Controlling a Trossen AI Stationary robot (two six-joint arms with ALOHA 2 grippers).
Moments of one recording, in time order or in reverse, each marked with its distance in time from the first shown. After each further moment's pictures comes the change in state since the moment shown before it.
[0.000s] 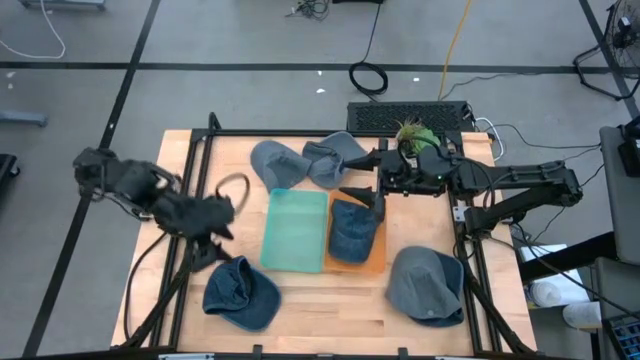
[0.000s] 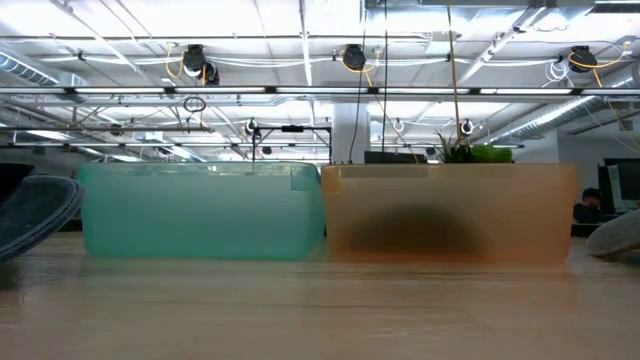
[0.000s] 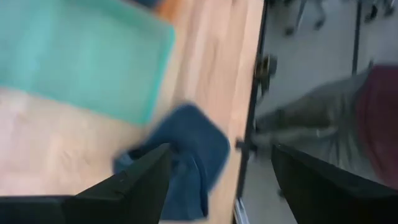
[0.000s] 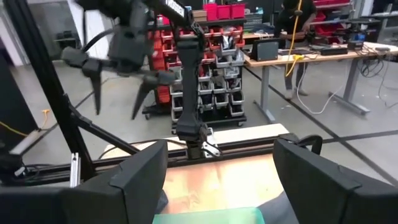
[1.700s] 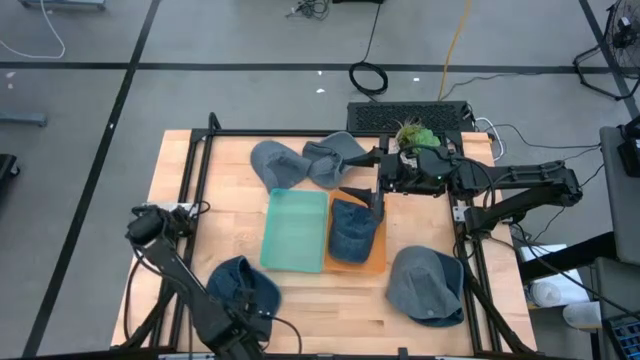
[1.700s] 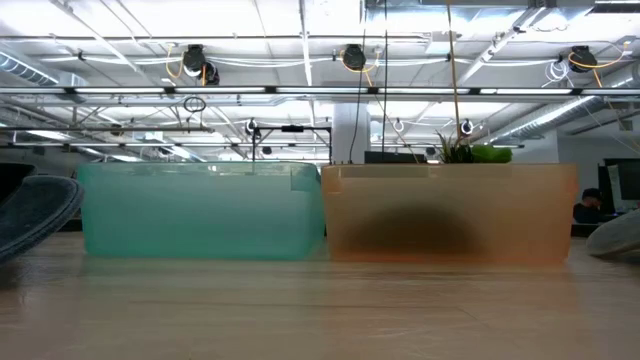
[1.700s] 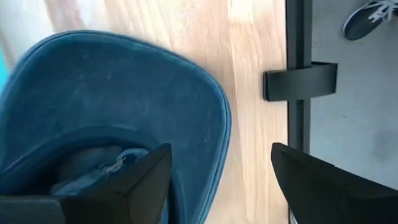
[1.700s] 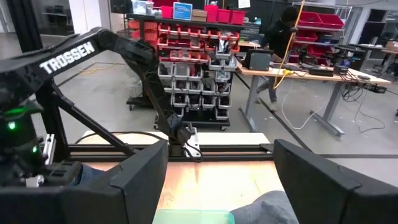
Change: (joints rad) left arm -0.370 0.728 0.001 0.158 -0.040 0.050; right arm 0.003 0.000 0.000 0.002 0.023 -0.157
